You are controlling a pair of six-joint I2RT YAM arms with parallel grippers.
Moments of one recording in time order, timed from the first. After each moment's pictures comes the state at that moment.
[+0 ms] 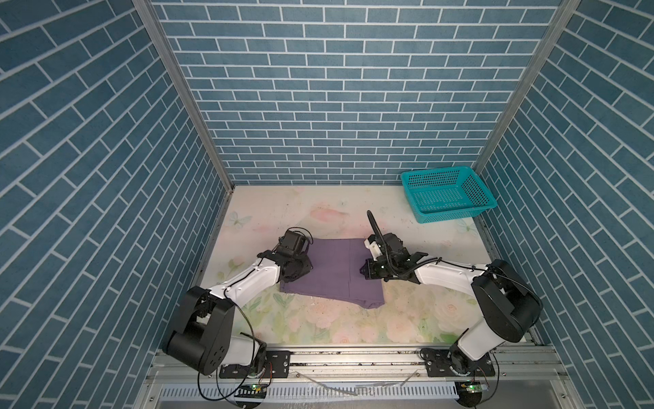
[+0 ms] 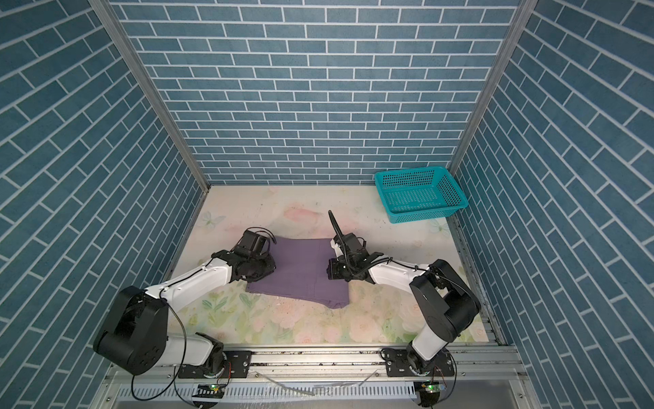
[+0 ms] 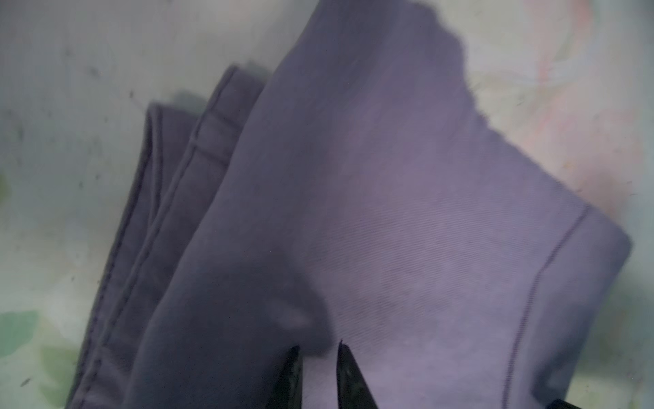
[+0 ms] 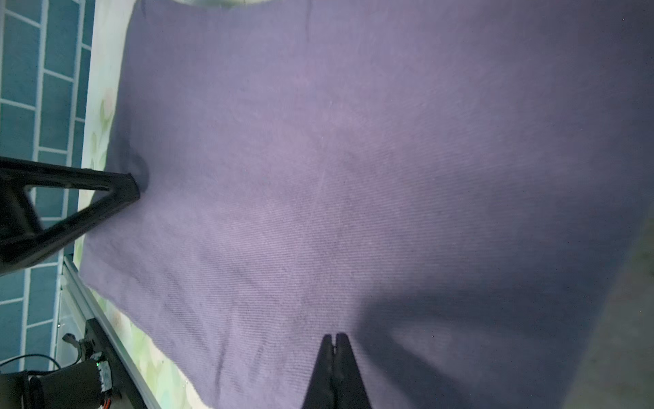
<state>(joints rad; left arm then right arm) -0.41 1.39 0.73 -0.45 0.03 -0.88 0.73 1.61 0.81 -0.11 -0.33 0.55</state>
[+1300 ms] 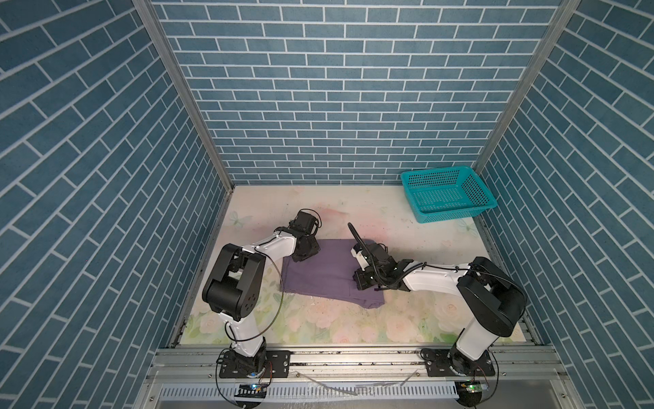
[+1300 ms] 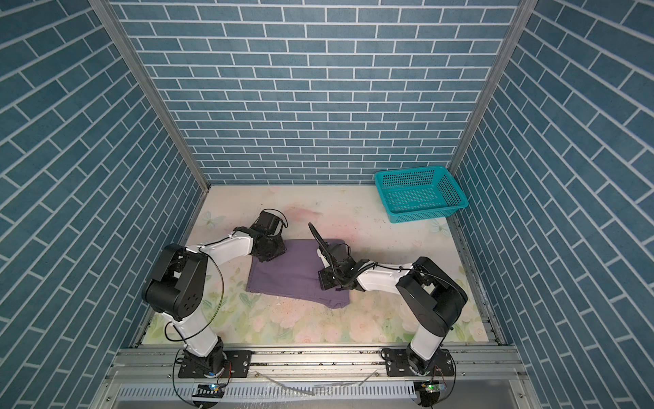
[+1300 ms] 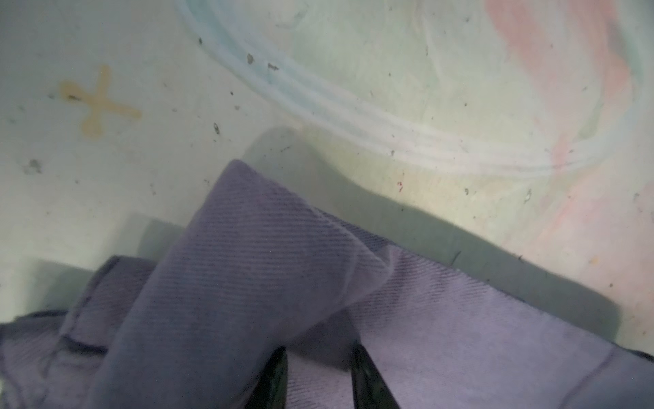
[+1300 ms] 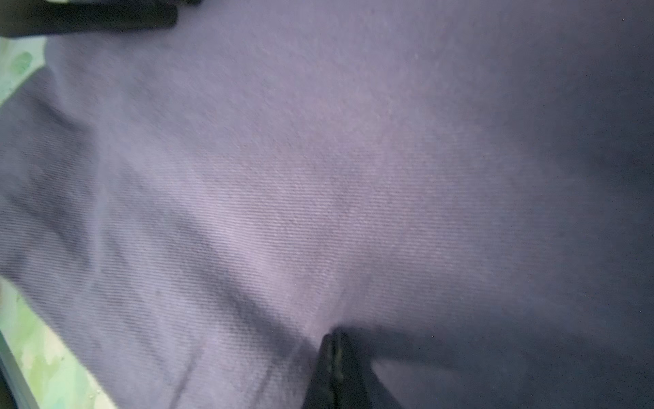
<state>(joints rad) -0.37 1.77 1.06 -0.43 -0.01 -0.81 0.87 1.70 0.82 -0.05 -0.16 0.40</state>
